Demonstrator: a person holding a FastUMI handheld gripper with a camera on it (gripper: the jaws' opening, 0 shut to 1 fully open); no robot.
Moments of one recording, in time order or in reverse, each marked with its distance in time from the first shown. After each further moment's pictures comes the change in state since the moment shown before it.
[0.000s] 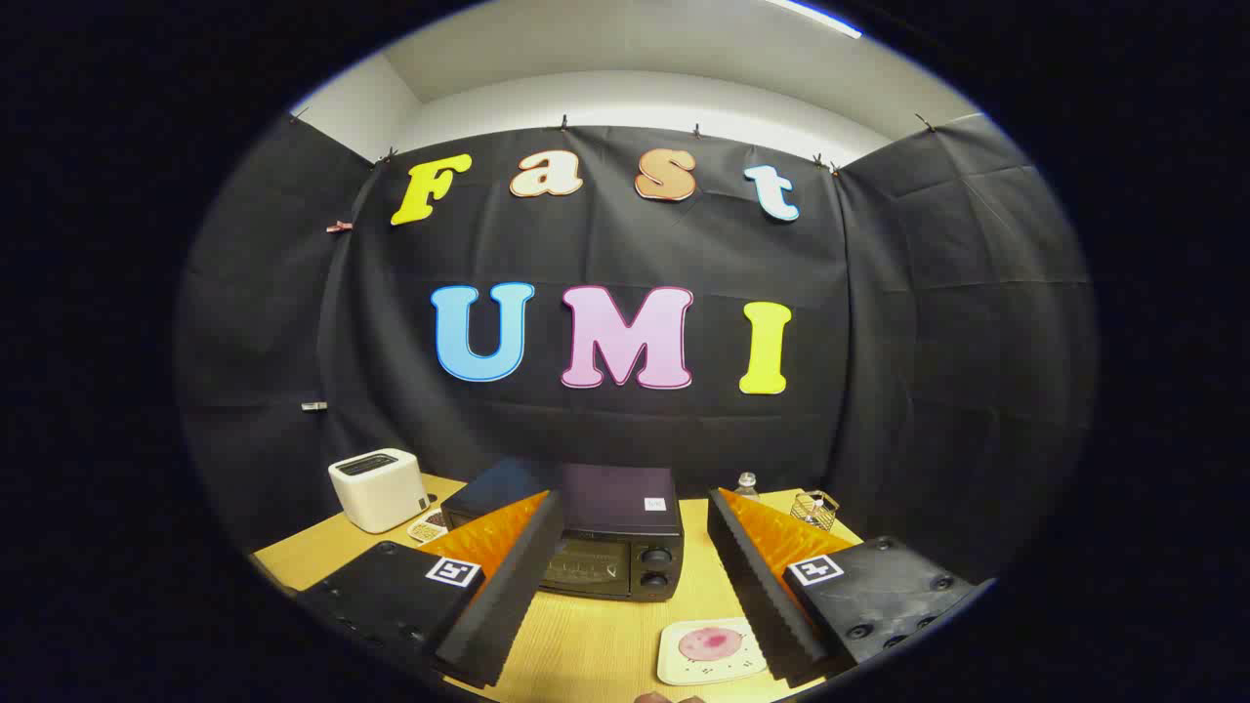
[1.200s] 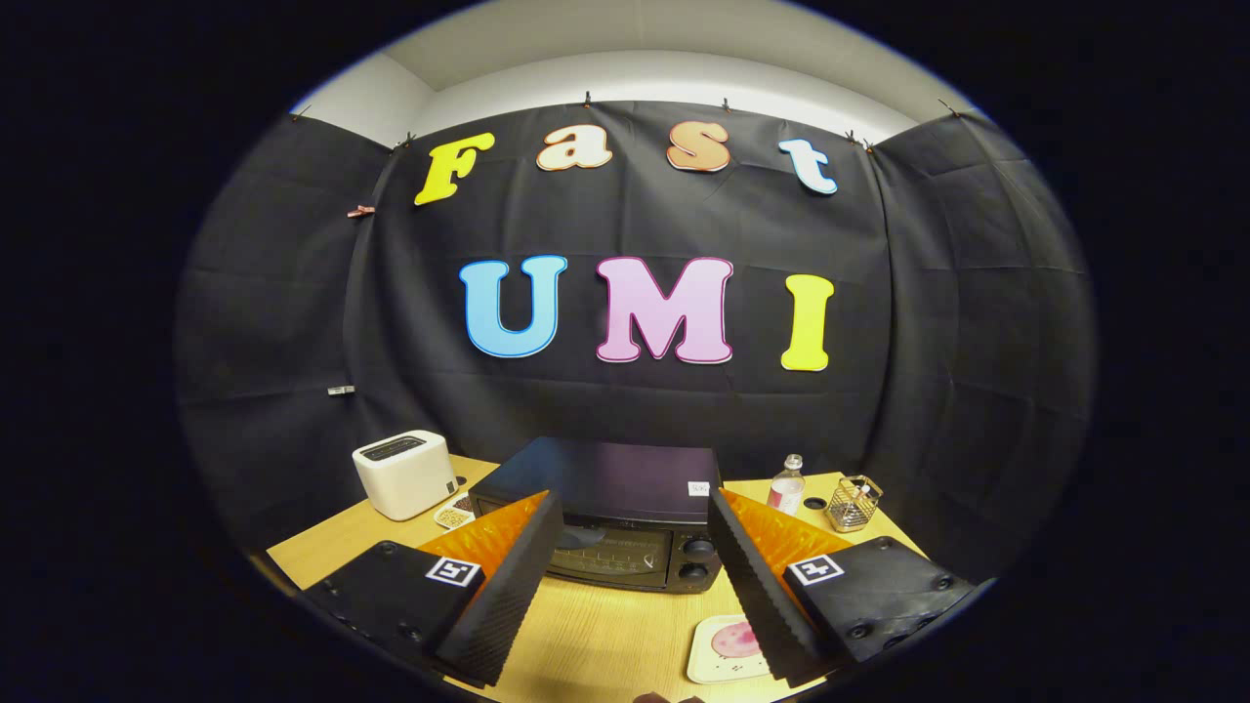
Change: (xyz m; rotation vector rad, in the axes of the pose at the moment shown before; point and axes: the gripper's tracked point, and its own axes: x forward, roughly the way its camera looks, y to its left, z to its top) arm 0.031 0.037 -0.023 0.007 0.090 0.091
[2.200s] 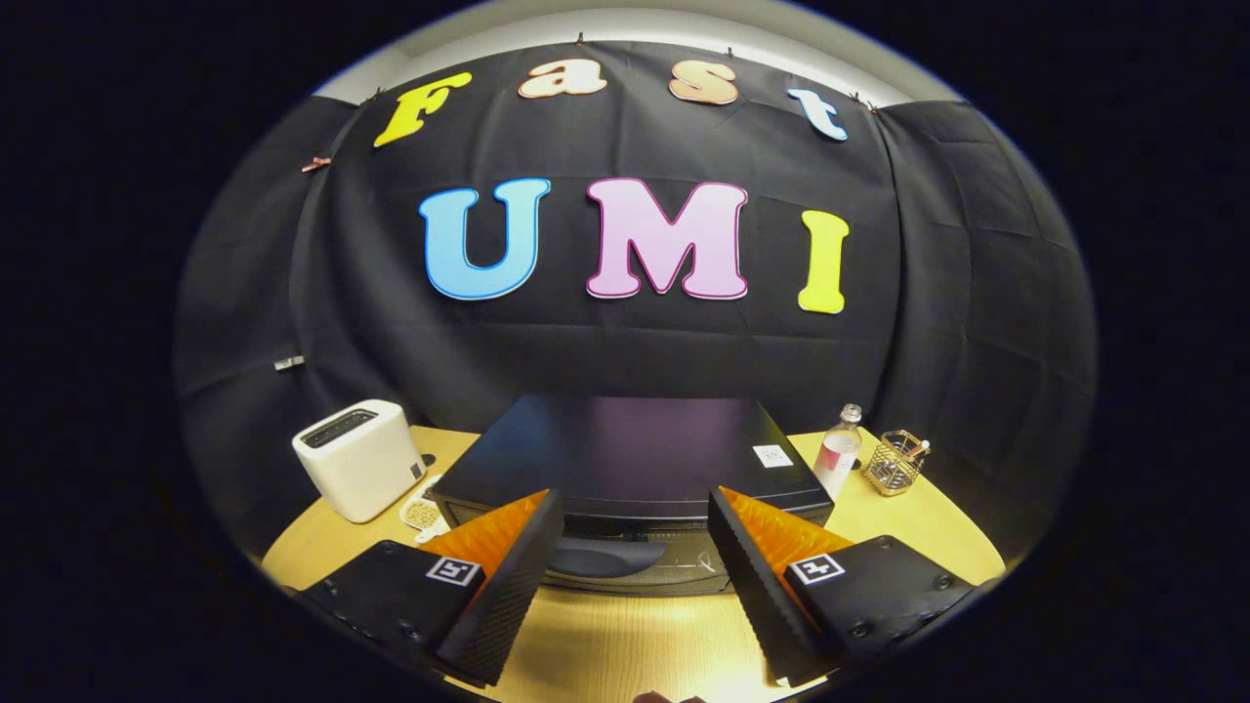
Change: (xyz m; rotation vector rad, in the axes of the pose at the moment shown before) arm 0.131 0.058 -0.079 0.016 0.161 -0.111
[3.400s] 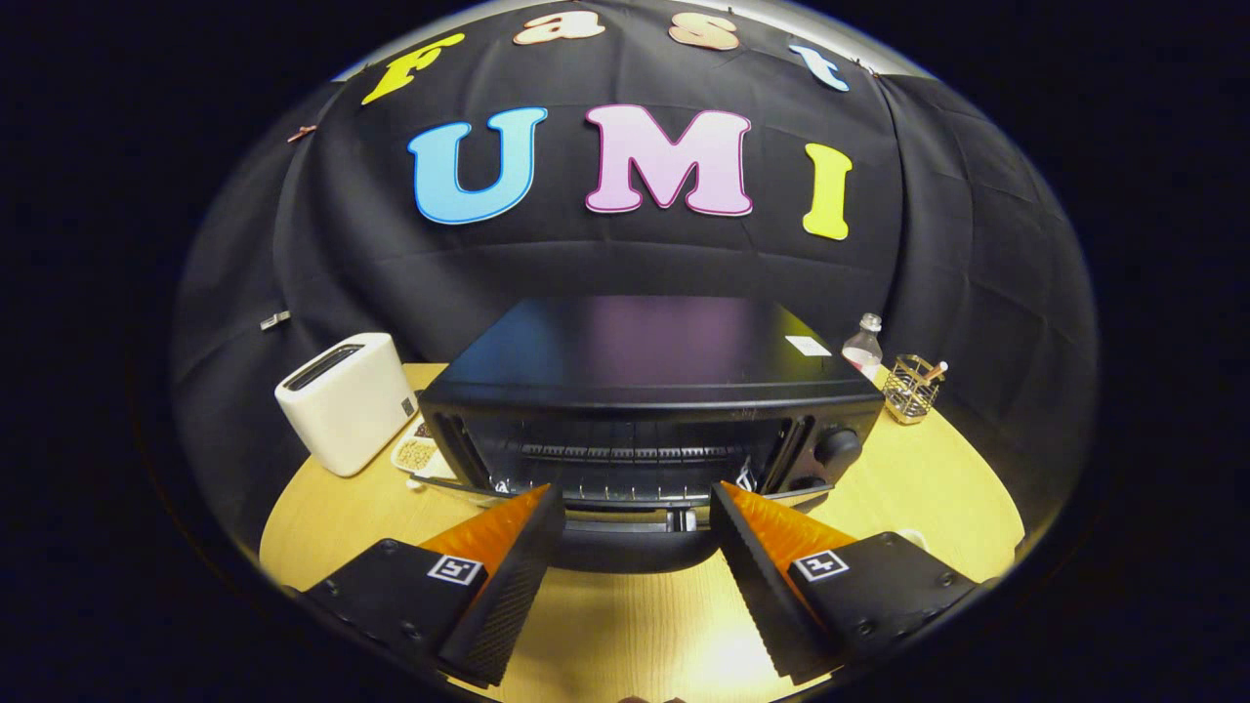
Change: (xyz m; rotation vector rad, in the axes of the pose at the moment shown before) arm -0.017 0.023 -0.085 0.013 0.210 -0.006
